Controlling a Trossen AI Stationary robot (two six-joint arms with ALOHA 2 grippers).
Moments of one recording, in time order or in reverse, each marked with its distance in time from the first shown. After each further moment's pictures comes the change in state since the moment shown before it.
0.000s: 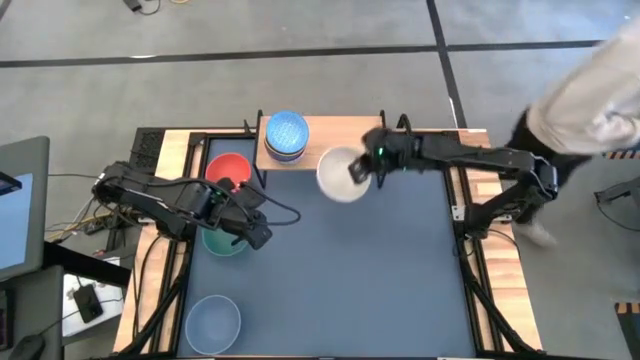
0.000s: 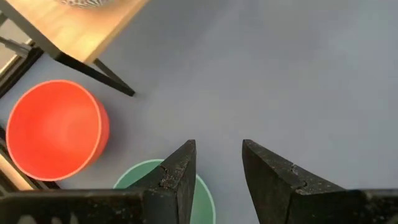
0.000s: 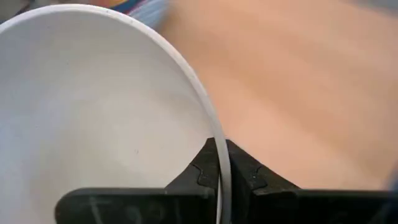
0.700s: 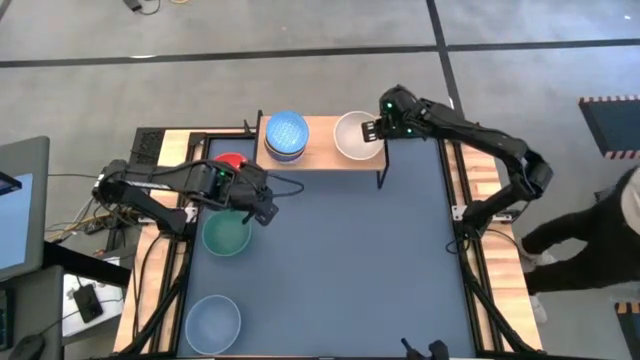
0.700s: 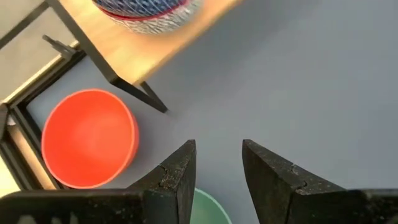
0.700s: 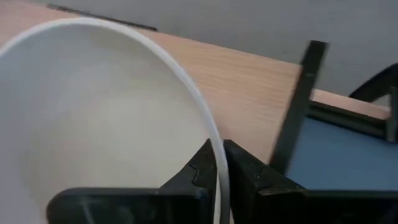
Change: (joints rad) left arm 0.171 -0.003 0.000 0.010 -0.051 0.031; right arm -0.406 0.075 0.000 0.022 -0.130 -0.041
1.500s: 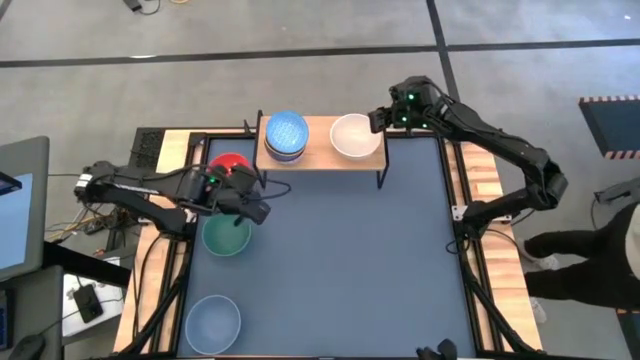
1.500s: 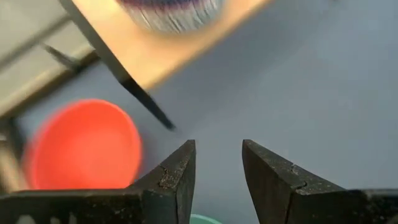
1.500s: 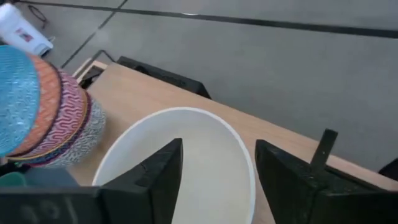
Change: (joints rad) left arm -0.003 -0.206 -0.368 0.287 -0.099 0.042; right arm -0.003 -0.141 0.000 0.155 -0.066 -0.116
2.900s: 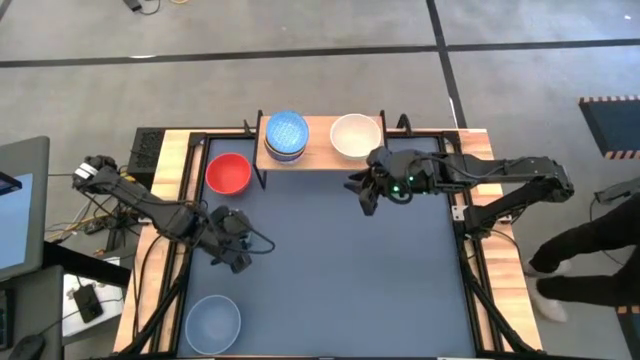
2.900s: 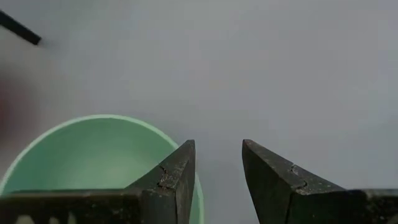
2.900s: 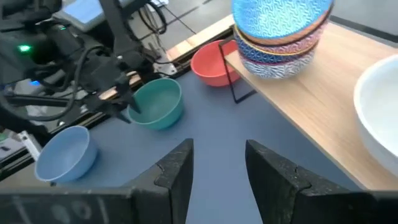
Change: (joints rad) left arm -0.329 -0.104 -0.338 0.225 0.254 -0.070; right arm 0.700 -0.066 0.000 0.011 0.219 0.080
